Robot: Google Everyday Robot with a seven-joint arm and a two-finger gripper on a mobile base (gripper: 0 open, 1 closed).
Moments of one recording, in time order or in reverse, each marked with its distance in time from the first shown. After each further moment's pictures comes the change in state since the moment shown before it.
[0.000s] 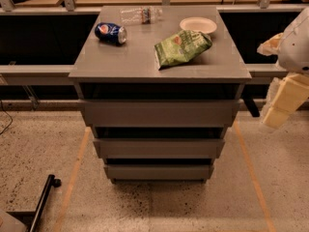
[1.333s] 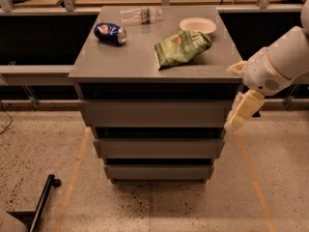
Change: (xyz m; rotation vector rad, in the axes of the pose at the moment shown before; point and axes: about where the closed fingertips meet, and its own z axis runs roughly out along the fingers) arm -0.008 -0.043 0.118 -0.093 -0.228 0.009
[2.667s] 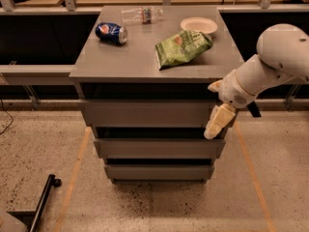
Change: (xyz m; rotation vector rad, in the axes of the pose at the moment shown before) arm 0.019 -0.021 0.094 -0.068 0.003 0.037
